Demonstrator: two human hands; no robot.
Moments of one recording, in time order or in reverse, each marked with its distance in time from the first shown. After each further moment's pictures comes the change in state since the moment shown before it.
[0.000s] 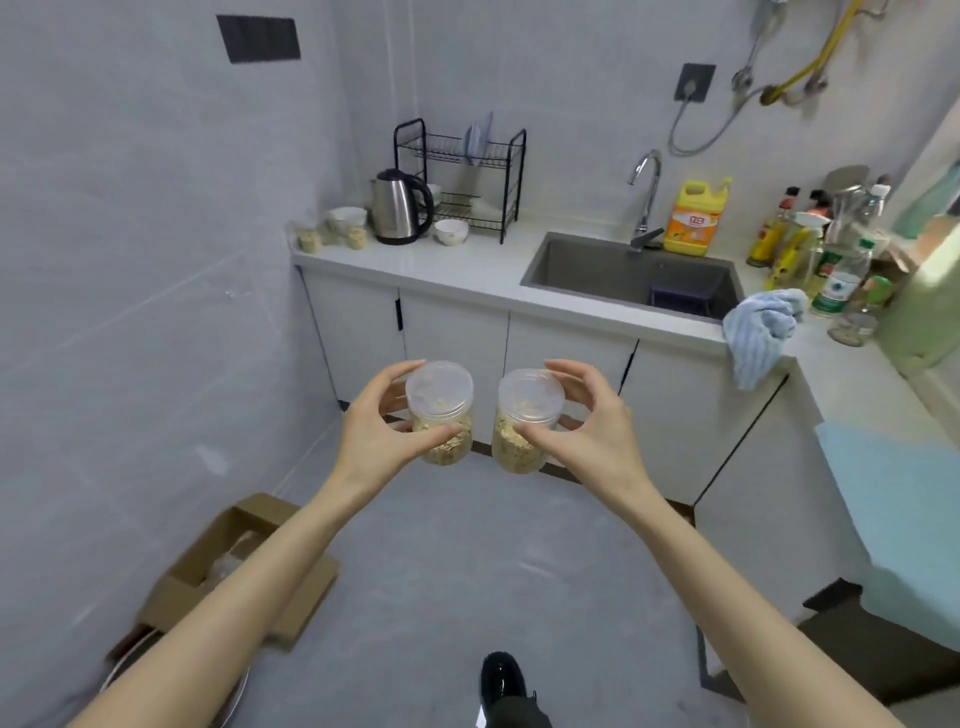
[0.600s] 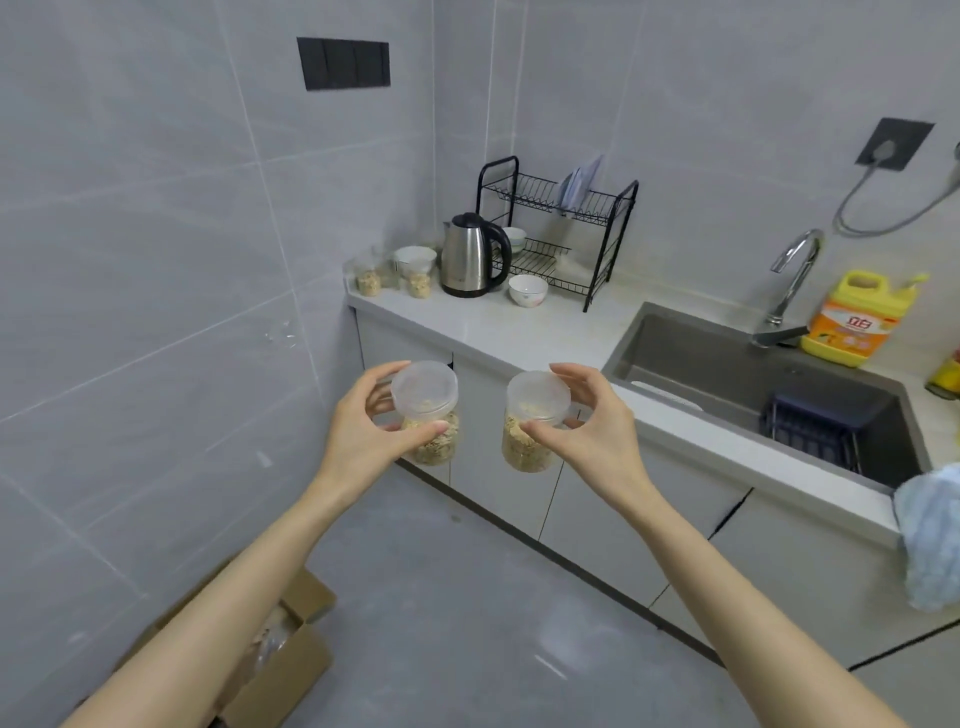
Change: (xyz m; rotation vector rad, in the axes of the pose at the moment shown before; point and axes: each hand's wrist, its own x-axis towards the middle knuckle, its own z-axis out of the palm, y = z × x) left_hand 0.265 -0.065 -0.008 0.022 0.234 -0.070; right_hand 0.319 0.062 0.075 0.032 -0.174 -0.075
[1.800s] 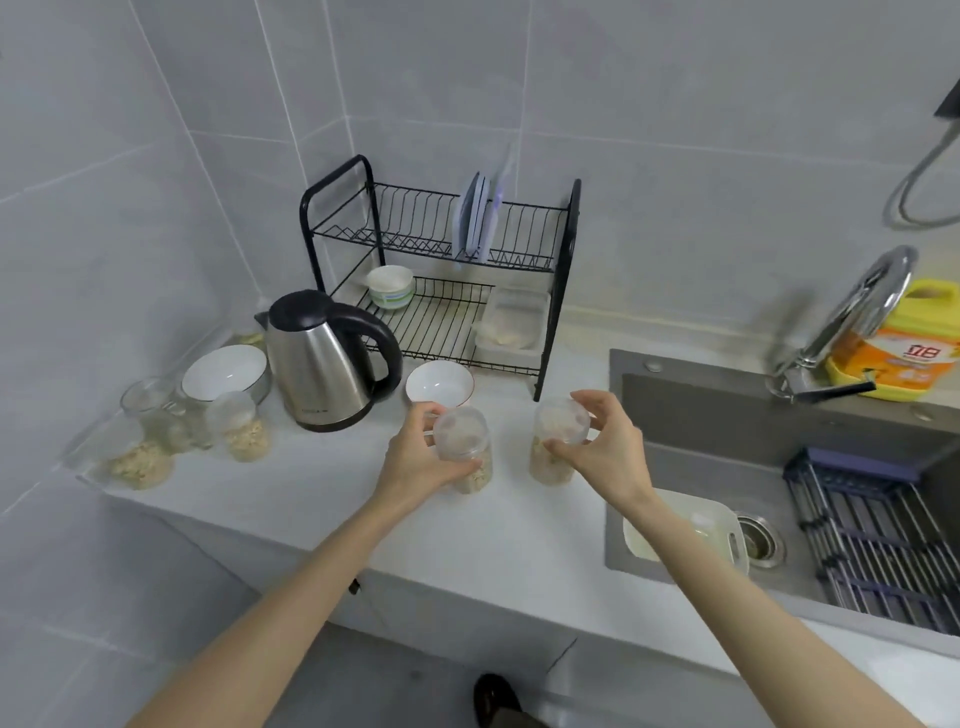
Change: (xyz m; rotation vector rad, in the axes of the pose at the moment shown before) left_hand 0.531 -0.201 0.278 0.125 -0.482 -0.216; right_hand 0.481 0.288 -0.009 -0.148 0.272 0.383
